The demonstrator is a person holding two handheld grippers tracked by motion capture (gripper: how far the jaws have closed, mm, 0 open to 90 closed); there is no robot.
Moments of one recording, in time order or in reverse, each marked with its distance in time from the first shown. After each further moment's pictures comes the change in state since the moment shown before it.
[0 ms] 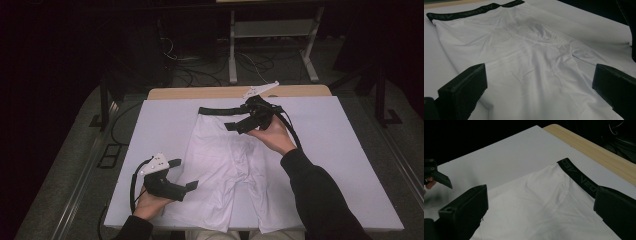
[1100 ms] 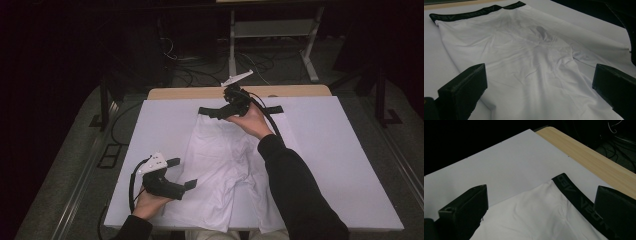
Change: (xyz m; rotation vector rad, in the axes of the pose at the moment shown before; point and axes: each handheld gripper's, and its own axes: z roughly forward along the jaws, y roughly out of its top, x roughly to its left) left arm 0.003 0.000 -0.002 -0.019 -0.001 -0.019; right arm -0.017 0.039 0.065 0.026 -0.023 0.014
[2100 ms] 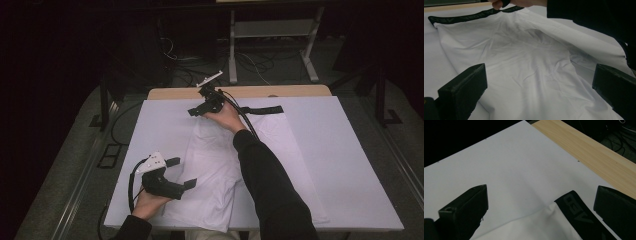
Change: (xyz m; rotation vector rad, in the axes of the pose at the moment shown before) left arm 0.001 0.001 -0.002 -0.020 -0.017 -0.007; right arm -0.010 0.022 0.101 0.077 -0.010 0.011
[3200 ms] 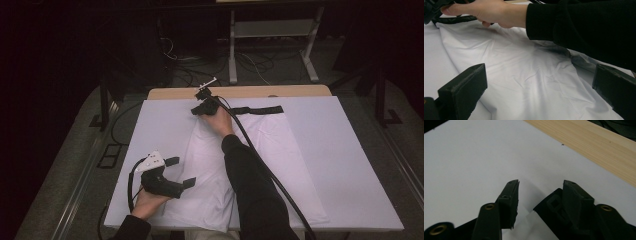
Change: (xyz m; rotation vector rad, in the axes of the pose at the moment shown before) left arm 0.003 0.000 -0.001 -0.005 0.003 -0.015; right arm -0.017 -0.012 0.054 0.055 -0.133 0.100
